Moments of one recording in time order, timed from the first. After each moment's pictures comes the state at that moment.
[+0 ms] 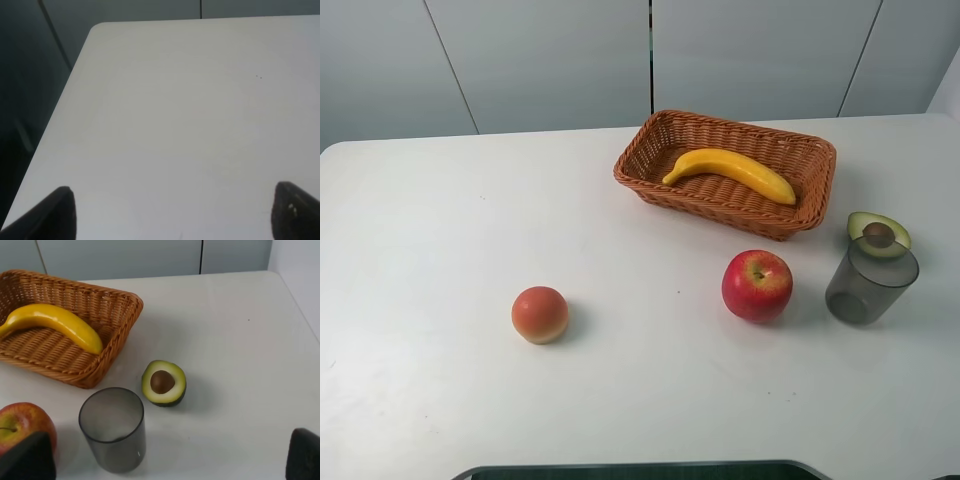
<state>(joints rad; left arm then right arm) 0.07 0.00 -0.51 0.14 1.08 -0.05 -0.05 0.00 -0.51 0.00 1.09 0.01</state>
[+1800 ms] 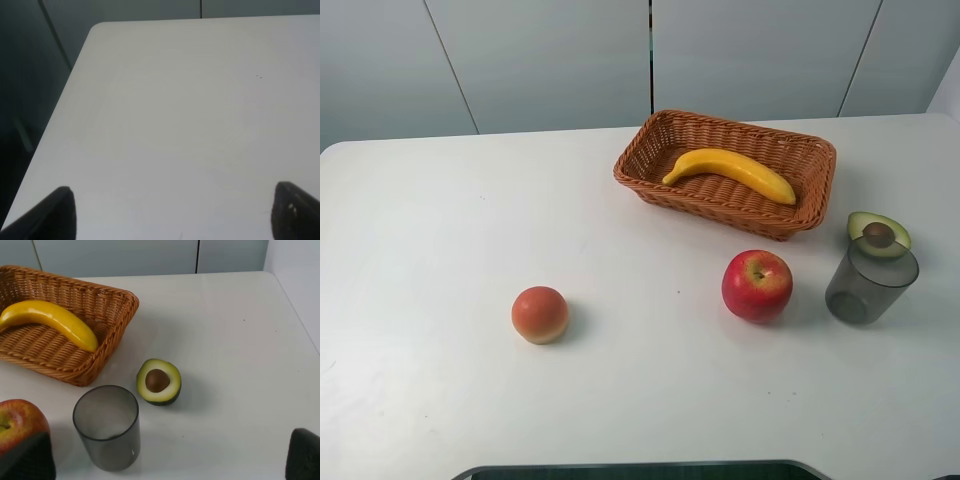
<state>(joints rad) 0.07 0.00 -0.51 0.14 1.08 -0.05 -0.05 0.00 -0.51 -0.01 1.10 -0.01</state>
